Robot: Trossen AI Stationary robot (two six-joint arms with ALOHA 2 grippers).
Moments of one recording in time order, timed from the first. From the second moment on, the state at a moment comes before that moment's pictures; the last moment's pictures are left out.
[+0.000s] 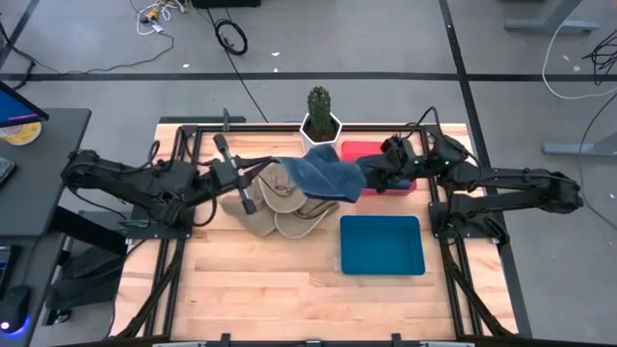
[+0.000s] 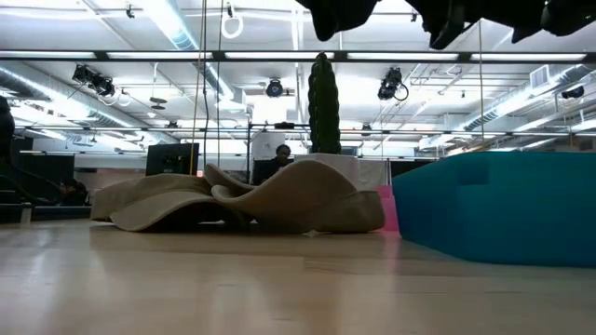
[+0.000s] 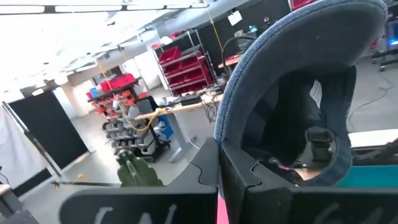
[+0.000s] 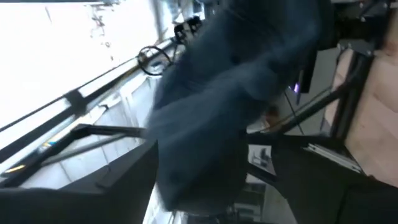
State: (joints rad) left arm -0.28 1.06 1.06 0.12 -0.74 0.41; right arm -0.25 0.91 0.60 0.56 -0.42 1.69
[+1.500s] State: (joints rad) left arm -0.32 1.18 1.06 0.15 -0.66 0.32; right arm -0.21 1.06 0.60 1.02 -0.37 1.87
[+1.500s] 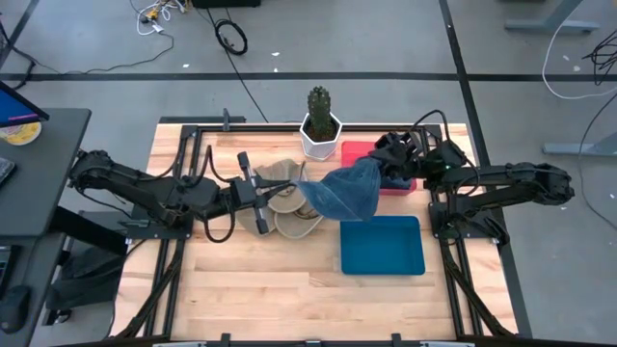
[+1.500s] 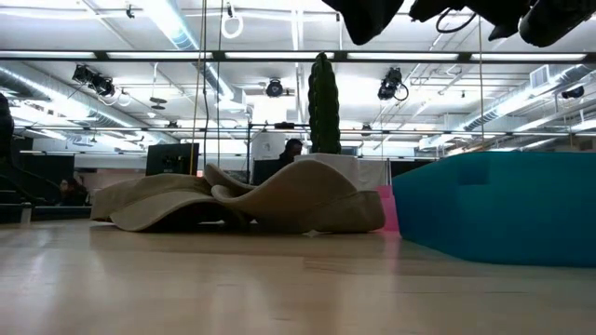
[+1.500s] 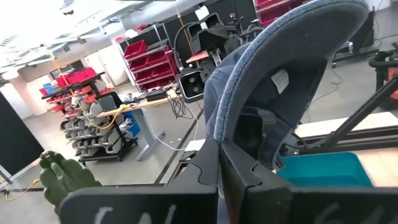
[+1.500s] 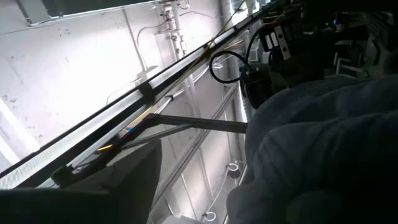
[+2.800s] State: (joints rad) left arm -0.32 1.18 1.06 -0.08 -0.70 -0.15; right arm -0.36 1.00 0.60 0.90 -0.56 1.66
